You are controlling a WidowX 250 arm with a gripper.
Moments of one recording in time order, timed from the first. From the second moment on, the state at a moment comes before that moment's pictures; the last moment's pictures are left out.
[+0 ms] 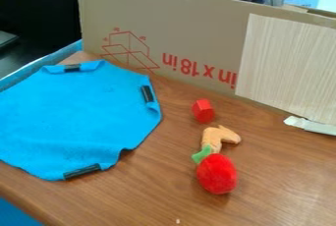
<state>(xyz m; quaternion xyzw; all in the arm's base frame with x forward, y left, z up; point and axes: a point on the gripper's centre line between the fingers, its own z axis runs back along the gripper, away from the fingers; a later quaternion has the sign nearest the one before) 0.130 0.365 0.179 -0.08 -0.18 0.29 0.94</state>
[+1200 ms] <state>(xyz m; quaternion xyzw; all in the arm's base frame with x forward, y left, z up) 0.205 0.355 0.031 -0.04 -0.16 0.41 0.90</state>
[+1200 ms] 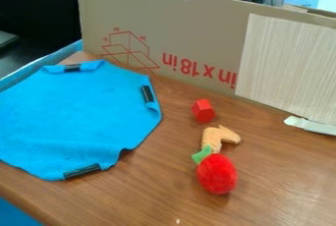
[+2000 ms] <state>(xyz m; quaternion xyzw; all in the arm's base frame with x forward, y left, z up) 0.208 0.318 0.027 -0.07 -0.15 0.38 0.91</state>
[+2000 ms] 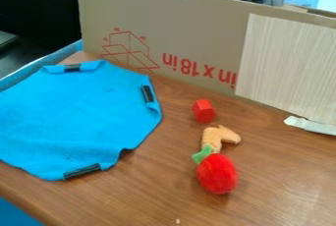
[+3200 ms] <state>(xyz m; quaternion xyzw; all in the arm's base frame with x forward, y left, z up) 0.208 0.323 0.003 -0.03 -0.15 0.37 0.91</state>
